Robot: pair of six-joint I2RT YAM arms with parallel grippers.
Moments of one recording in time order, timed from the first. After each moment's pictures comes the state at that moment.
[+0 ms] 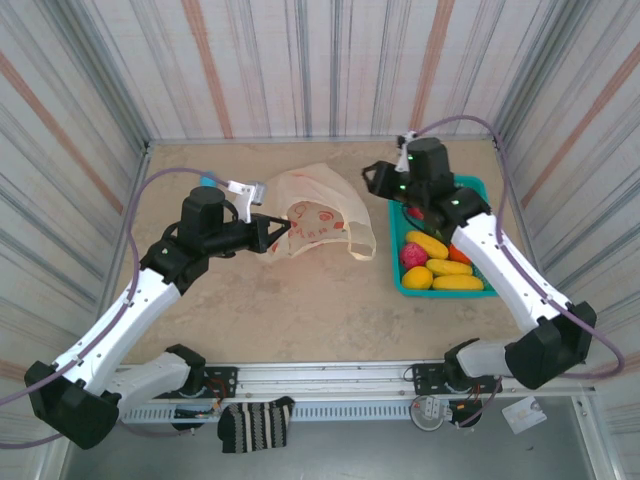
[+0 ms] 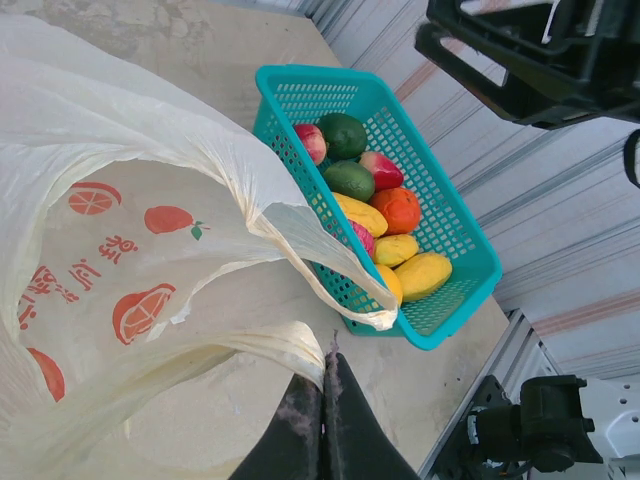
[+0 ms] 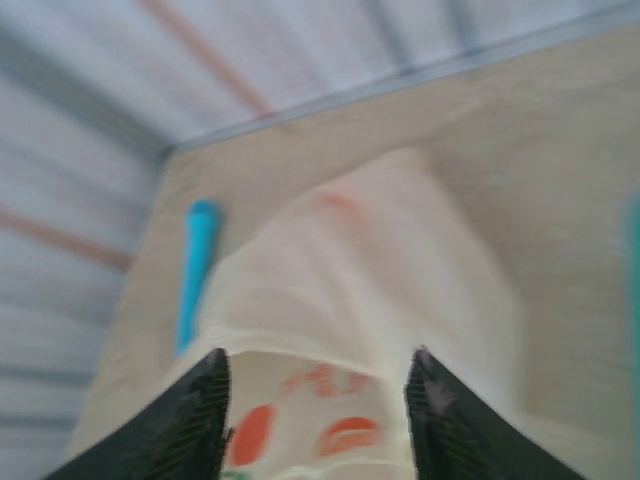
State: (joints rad) left arm -0.50 1.02 0.97 -0.40 0.47 -0.45; right arm 0.43 1.32 1.29 -0.51 -0.07 0.61
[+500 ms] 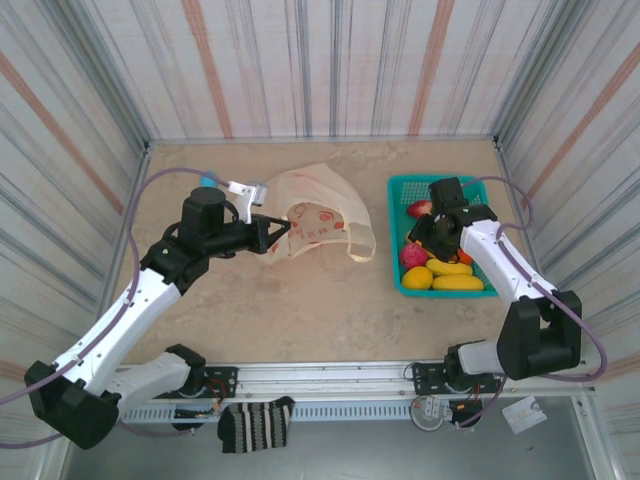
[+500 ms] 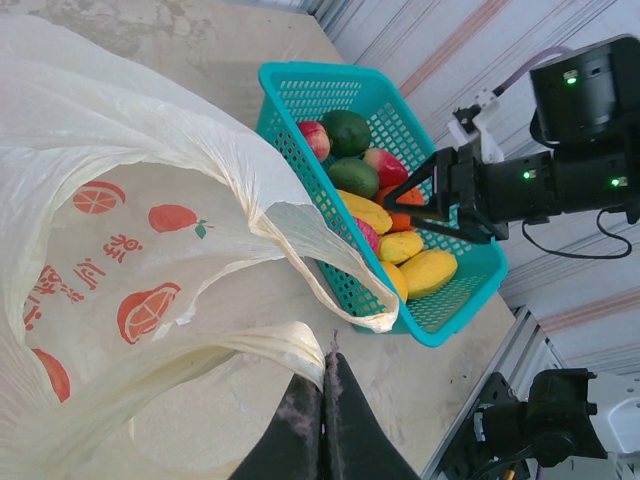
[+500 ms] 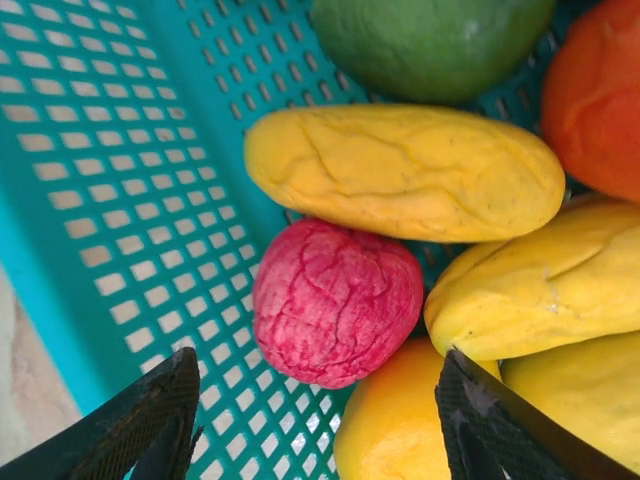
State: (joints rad) left arm -0.51 1.02 0.97 -0.41 0.46 -0.43; right arm 0.20 1.37 1.02 -0.84 0.00 0.76
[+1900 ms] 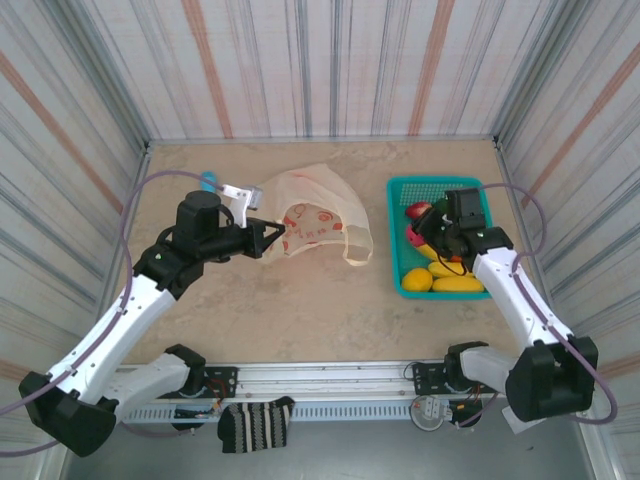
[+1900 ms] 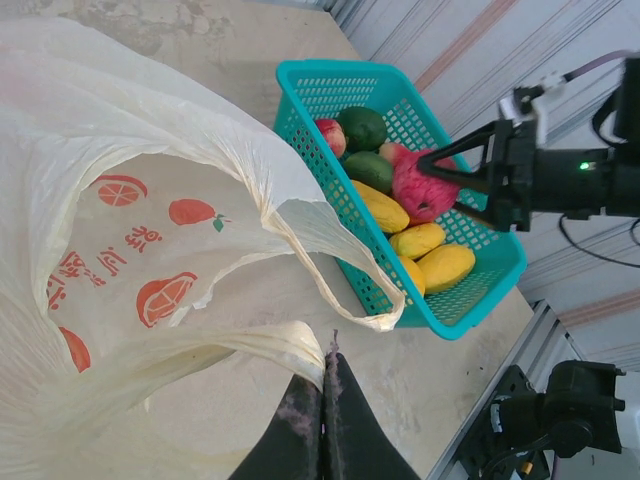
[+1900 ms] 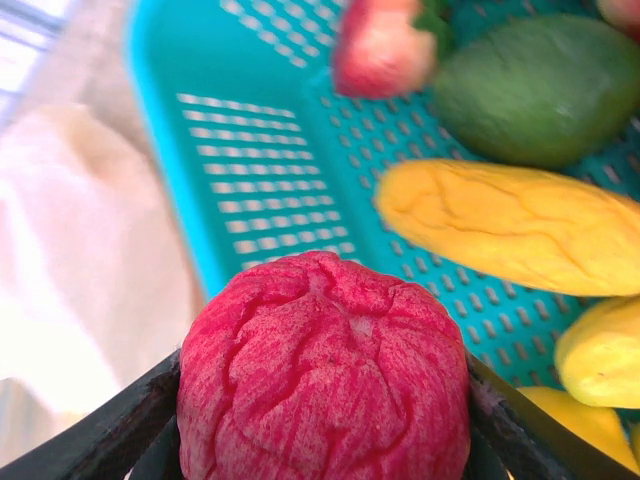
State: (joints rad) left arm -0.50 0.98 0.97 -0.48 0.43 -0.40; right arm 0.17 1.13 0.90 -0.61 -0.10 0.81
